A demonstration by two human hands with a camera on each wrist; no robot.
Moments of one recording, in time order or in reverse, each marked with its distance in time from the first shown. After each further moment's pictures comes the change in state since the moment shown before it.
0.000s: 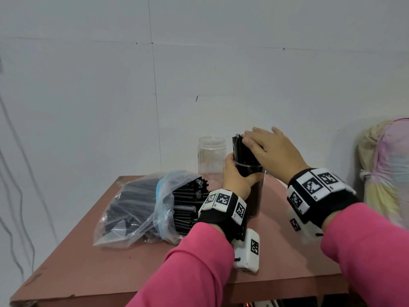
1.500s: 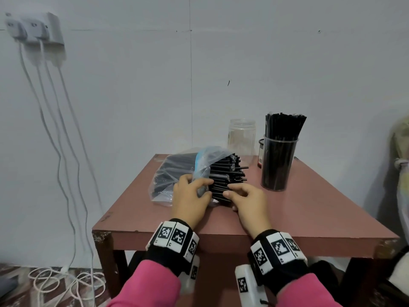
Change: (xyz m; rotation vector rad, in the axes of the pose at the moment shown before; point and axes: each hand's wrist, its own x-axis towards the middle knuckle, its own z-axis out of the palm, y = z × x) left_hand -0.130 -0.026 -0.170 0.651 0.258 0.099; right_hand -0.123 -0.106 0.143 0.949 0.066 0.519
